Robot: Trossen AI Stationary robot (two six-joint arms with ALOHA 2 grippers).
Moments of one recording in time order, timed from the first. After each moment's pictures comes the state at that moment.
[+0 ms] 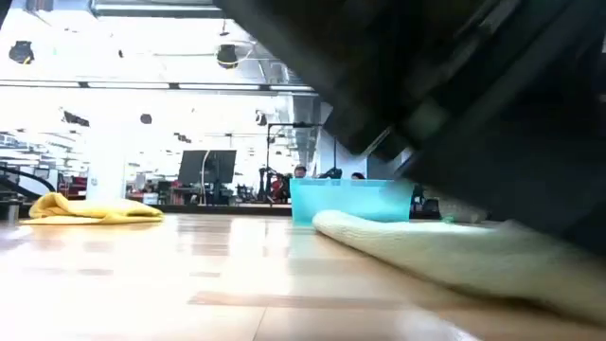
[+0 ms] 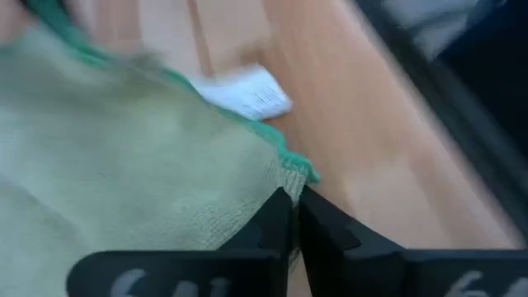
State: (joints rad) left arm -0.56 2.37 1.70 -0.06 -0.30 -0.09; right arm 0.90 1.50 0.68 -0.20 0.39 0.39
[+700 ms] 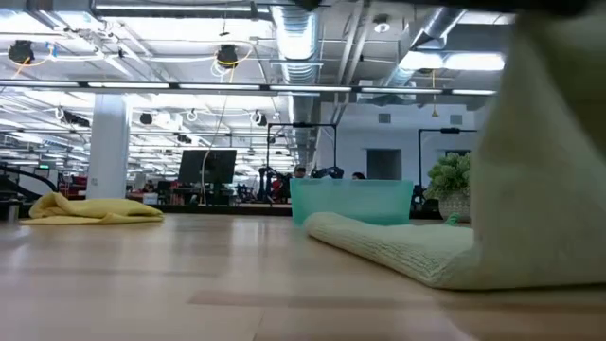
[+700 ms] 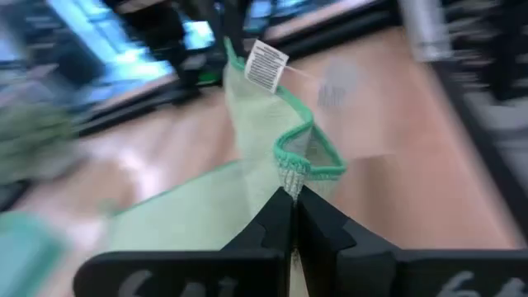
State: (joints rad) left arm -0.68 2.33 1.71 0.09 -0.94 -0.04; right arm 1.07 1.28 0.68 -0.32 0.64 0.49
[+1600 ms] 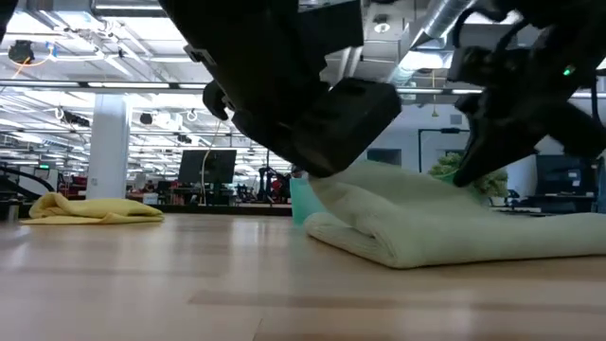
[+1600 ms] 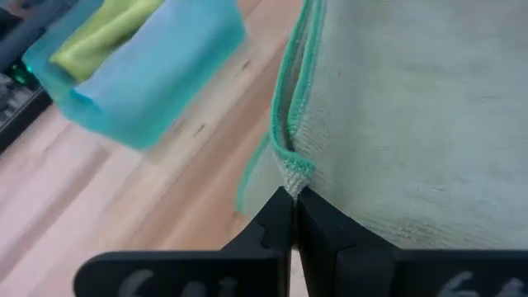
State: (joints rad) left arm -0.51 2.27 1.71 -0.89 -0.94 -0.98; right arm 0.43 1.43 0.68 -0.45 0.55 0.30
